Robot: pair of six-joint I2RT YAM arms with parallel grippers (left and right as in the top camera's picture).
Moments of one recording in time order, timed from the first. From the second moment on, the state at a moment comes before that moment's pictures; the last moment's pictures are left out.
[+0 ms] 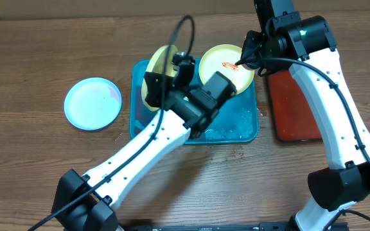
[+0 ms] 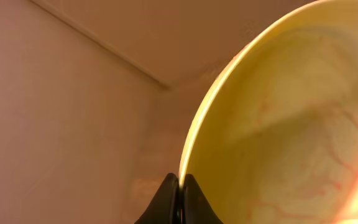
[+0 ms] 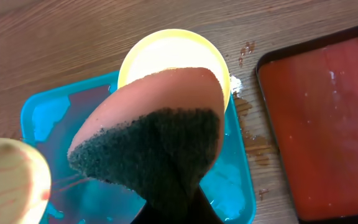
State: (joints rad) left arm -0.75 1.70 1.49 -1.04 -1.28 -0.37; right arm 0.31 1.86 2.05 -1.28 0.07 0.55
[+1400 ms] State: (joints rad) left arm 0.04 1.70 1.49 -1.02 -0.12 -0.33; right arm 0.31 1.86 2.05 -1.28 0.07 0.55
